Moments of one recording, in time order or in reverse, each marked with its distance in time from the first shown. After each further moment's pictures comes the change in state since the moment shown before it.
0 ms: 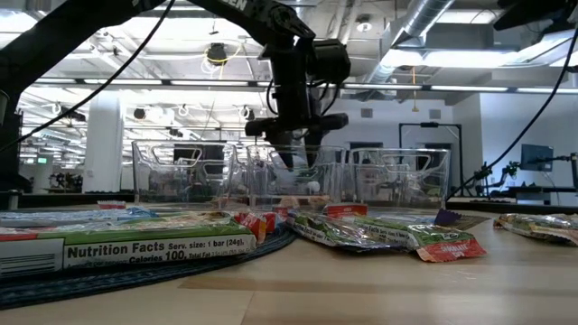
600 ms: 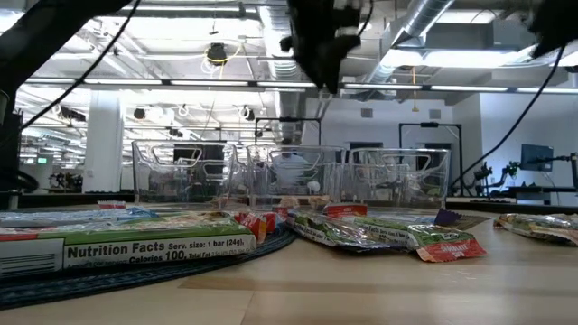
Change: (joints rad) left arm -0.191 -0.002 0.416 -0.222 -0.319 0.670; right arm -0.012 0.234 0.000 0.046 -0.290 0.339
